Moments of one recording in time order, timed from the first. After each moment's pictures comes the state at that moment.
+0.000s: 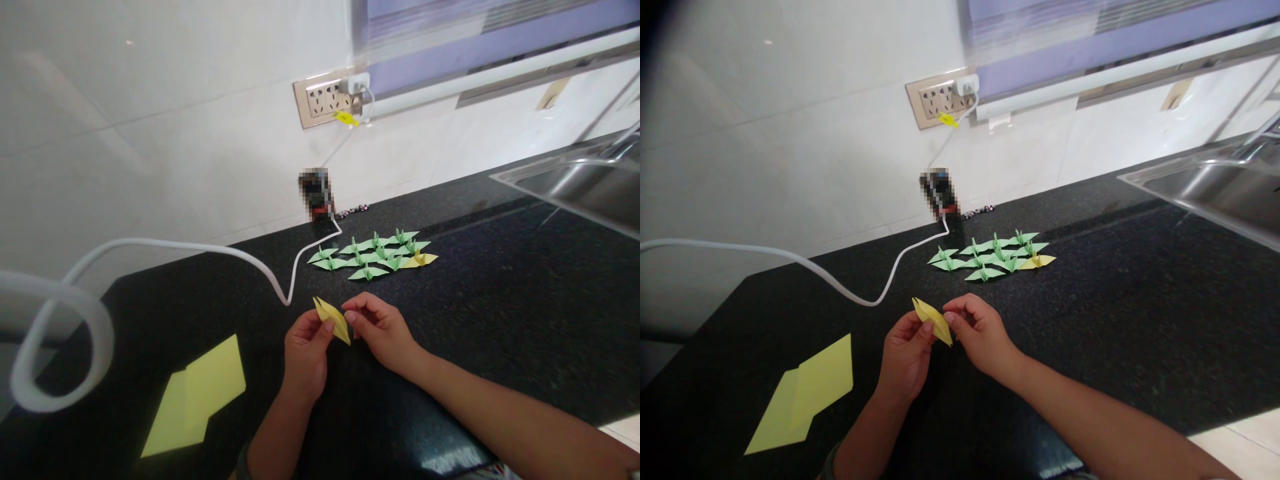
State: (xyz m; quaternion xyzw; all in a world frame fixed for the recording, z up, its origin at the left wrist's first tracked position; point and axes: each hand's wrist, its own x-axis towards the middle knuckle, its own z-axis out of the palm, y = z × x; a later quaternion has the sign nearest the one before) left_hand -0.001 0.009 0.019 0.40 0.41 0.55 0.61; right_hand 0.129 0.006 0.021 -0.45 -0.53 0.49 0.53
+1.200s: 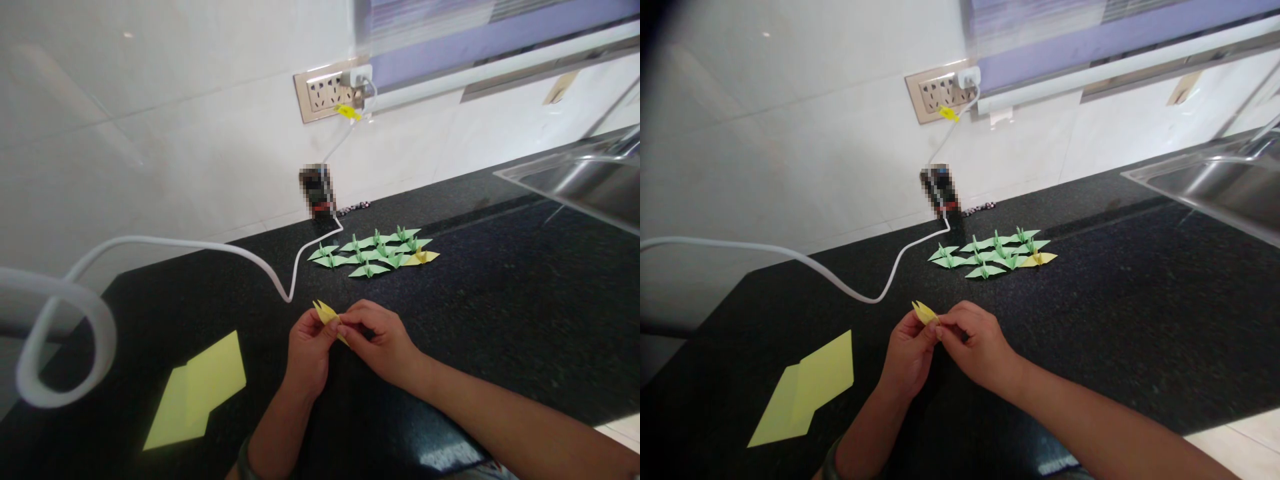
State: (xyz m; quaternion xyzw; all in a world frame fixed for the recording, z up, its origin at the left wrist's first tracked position) left_hand -0.001 0.010 0.020 0.37 0.41 0.51 0.66; right_hand 0.129 -0.002 0.033 -0.44 -0.66 0.34 0.50
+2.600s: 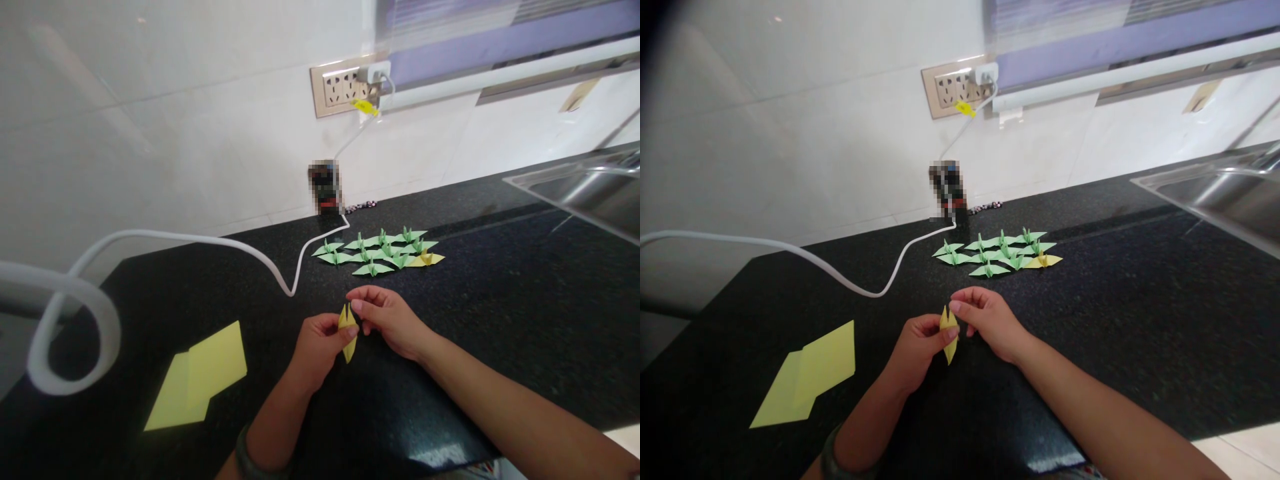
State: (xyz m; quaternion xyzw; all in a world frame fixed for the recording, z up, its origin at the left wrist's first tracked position) left_hand -0.004 0.008 0.024 0.49 0.47 0.36 0.64; right_hand 0.139 0.017 0.024 -0.41 -0.42 0.66 0.47
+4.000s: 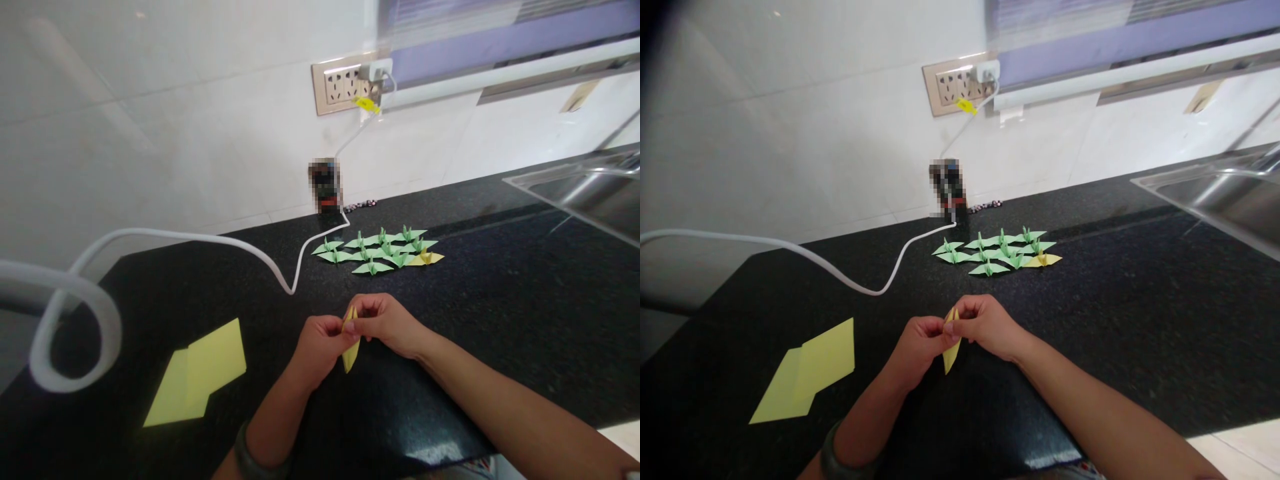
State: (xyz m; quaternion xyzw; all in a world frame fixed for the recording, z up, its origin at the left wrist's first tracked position) left_hand -0.006 0.008 0.023 0.52 0.49 0.31 0.63; right_hand 0.143 0.016 0.027 -0.40 -0.51 0.66 0.39
